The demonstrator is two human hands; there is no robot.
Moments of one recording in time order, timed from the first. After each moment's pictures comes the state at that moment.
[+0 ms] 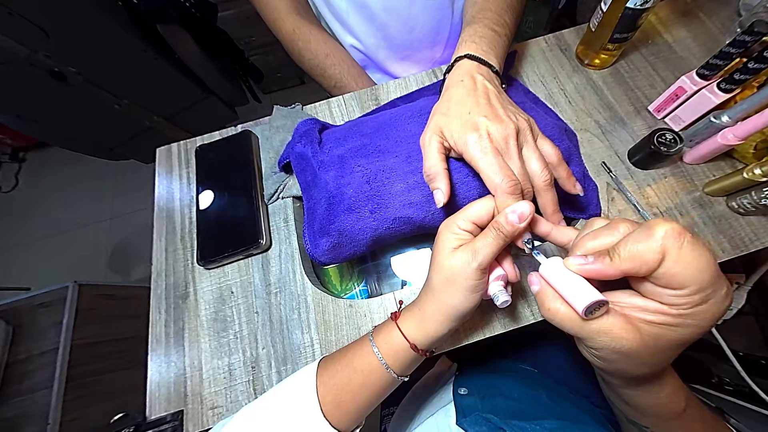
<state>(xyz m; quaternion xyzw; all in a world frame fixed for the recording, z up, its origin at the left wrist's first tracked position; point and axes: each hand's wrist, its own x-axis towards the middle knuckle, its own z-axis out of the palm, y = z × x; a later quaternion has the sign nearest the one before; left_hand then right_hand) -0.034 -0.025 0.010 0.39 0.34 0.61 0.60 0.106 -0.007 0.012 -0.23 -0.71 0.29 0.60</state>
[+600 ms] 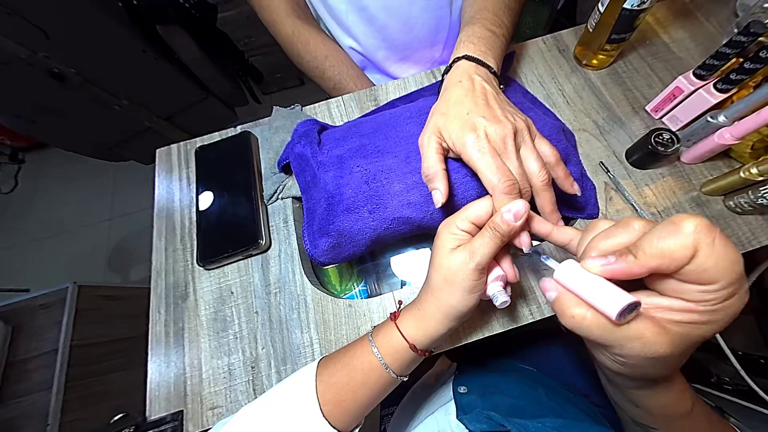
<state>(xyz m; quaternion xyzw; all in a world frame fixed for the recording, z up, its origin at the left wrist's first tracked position) -0.034 -0.024 0.010 0.39 0.32 0.62 0.60 0.109 -0.007 0.014 -0.21 -0.68 0.34 0.62</state>
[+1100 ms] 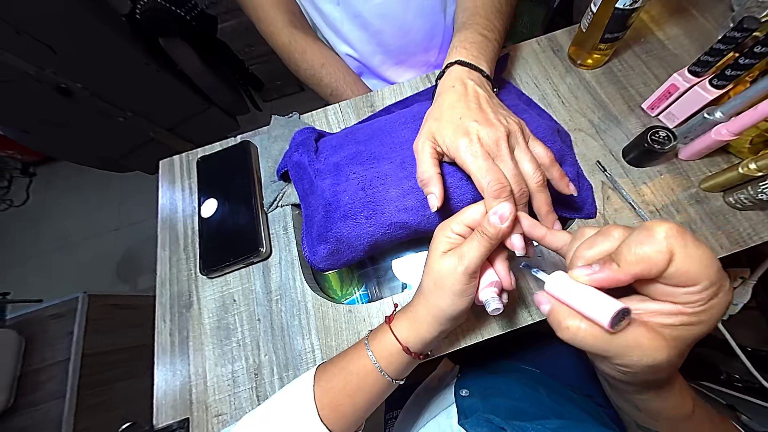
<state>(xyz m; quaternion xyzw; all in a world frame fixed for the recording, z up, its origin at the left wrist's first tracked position) -0.039 -0.023 0.008 0.39 0.27 0.60 0.64 0.109 -0.008 0.014 -0.20 -0.67 0.37 0.61</state>
